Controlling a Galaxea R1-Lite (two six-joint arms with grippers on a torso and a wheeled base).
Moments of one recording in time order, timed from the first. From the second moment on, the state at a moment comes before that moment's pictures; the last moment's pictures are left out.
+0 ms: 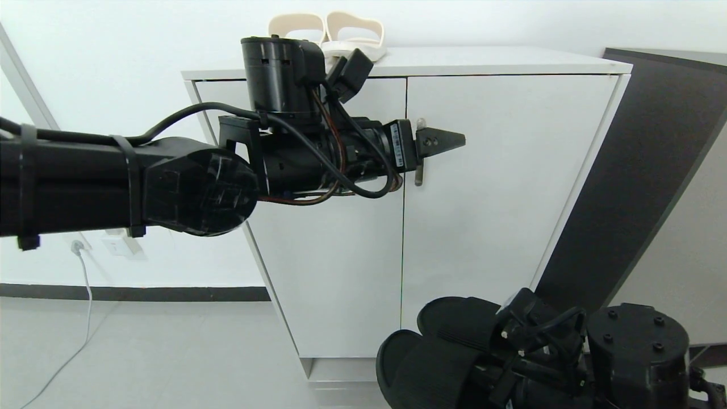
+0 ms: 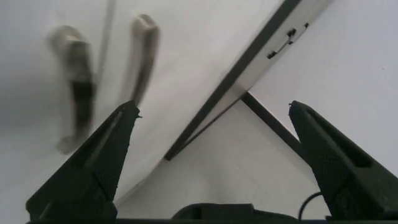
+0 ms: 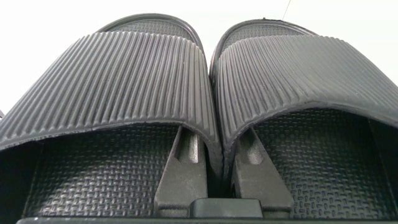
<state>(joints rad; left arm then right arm) -0.63 1.85 -1.49 -0.31 -0.33 -0.33 0.89 1.64 -0.37 -0.90 -0.08 0.06</state>
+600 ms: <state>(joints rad) -0.61 1.92 -1.57 -0.32 -0.33 -0.33 0.89 1.65 -0.37 -0.90 -0.08 0.06</state>
